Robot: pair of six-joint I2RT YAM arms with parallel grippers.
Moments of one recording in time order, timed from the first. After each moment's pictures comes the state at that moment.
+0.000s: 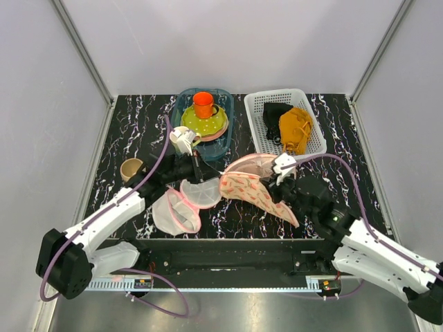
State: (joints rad) left arm -0.55 1.10 0.74 -0.02 0.47 -0.71; right arm 0.85 0.76 0.61 -0.12 0.13 -0.01
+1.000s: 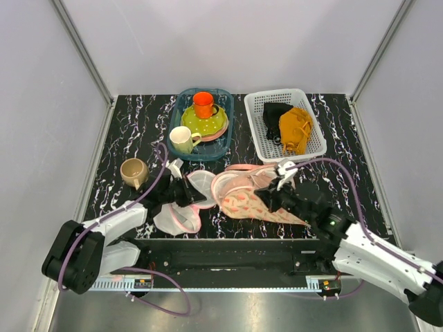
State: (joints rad) left arm -0.42 1.12 0.37 0.12 0.47 -0.85; right arm 0.85 0.63 0.47 -0.10 0.10 0.28
